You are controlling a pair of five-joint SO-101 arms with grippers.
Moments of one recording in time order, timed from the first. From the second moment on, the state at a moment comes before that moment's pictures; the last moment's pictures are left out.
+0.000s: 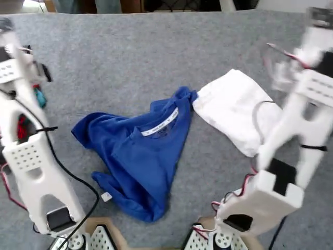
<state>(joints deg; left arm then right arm) -26.4 46.5 -54.5 85.7 -2.8 31.7 12.3 -31.6 94.5 11.7</state>
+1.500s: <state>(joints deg) -25.0 63.9 -59.6 100.4 -18.7 79.8 31.8 -3.2 75.8 56.4</state>
